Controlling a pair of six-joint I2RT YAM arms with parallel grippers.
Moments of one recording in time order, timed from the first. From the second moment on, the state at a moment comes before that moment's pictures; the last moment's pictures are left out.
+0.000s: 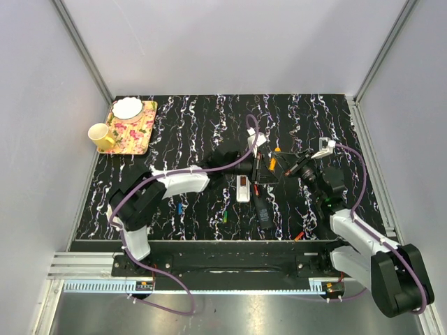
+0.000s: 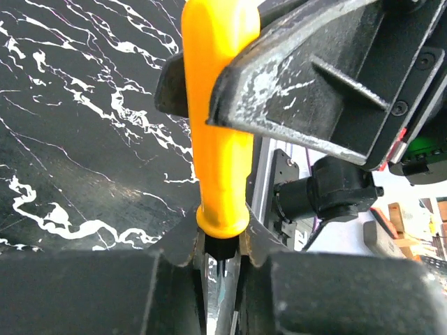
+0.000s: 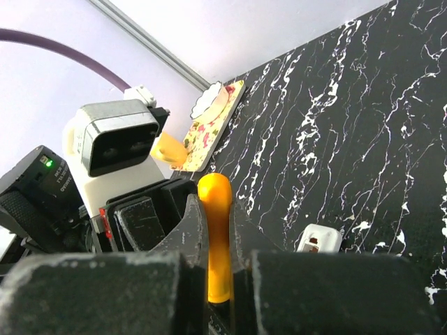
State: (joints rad) left arm -0.82 1.82 1.09 0.49 0.66 -0.61; right arm 0.29 1.01 0.33 0.79 -0.29 0.86
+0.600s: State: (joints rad) left arm -0.80 1.58 1.02 0.18 0.71 -0.42; right arm 0.24 0.95 0.44 0.70 -0.61 0.80
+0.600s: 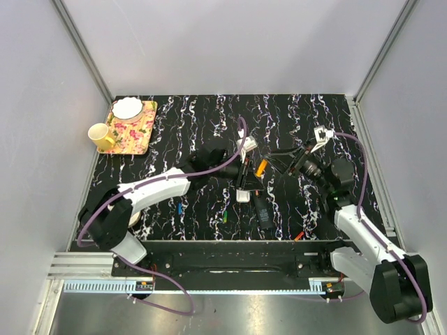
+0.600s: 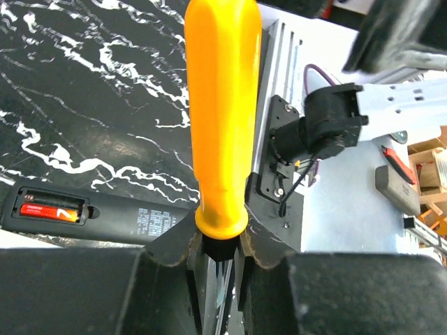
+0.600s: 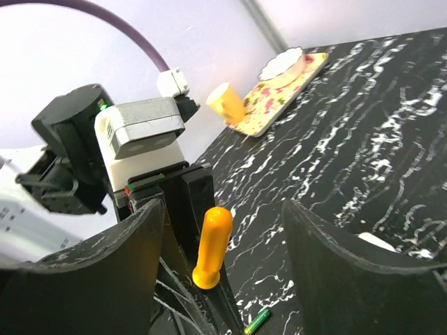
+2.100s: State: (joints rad) left arm -0.85 1.44 0.84 0.13 0.25 -0.40; right arm 0.23 0.92 0.38 0.42 -0.34 0.70
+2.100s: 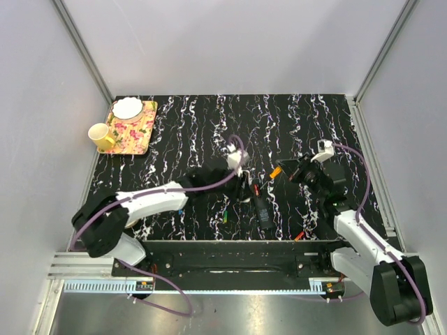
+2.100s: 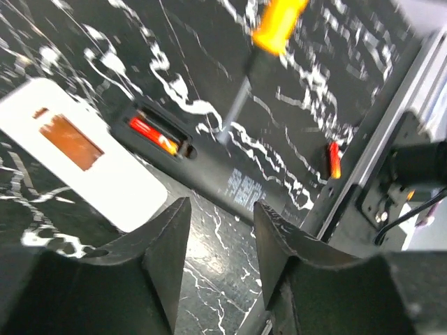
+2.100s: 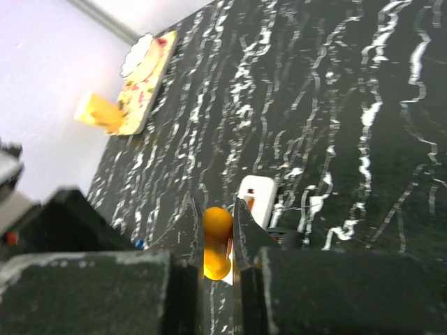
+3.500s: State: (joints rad) left arm -0.85 1.87 1.04 0.07 0.16 -0.46; right arm 0.30 1.32 0.34 0.70 -0.13 0.66
